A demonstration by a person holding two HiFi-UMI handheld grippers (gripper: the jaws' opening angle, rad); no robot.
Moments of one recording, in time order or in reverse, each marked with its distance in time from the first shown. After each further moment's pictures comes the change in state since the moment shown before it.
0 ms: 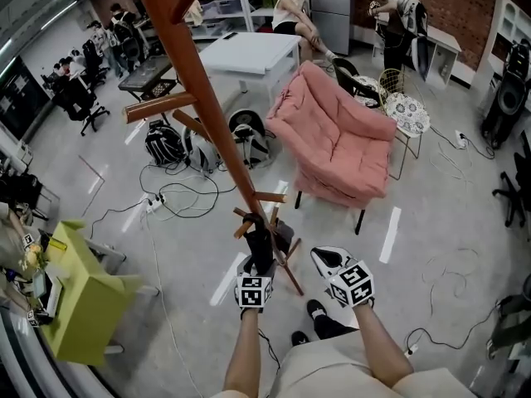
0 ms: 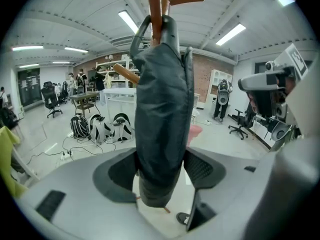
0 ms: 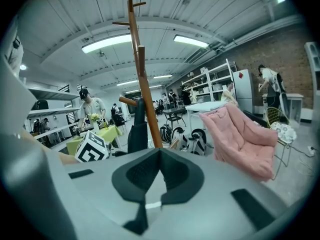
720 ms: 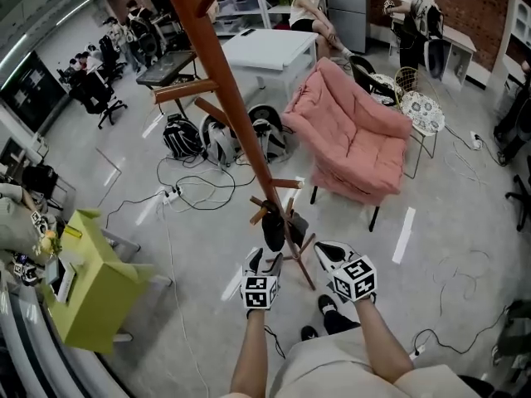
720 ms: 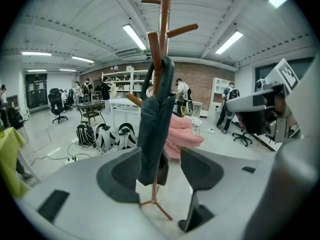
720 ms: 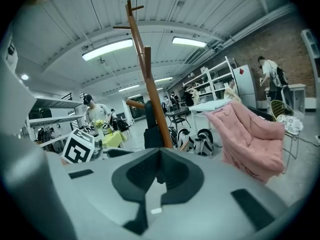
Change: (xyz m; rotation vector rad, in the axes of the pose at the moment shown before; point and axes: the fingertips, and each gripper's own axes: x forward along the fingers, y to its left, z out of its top) left arm -0.052 0.002 0.028 -0.007 -0.108 0.048; right arm 0.012 0.024 0.003 0.061 -0.039 0.050
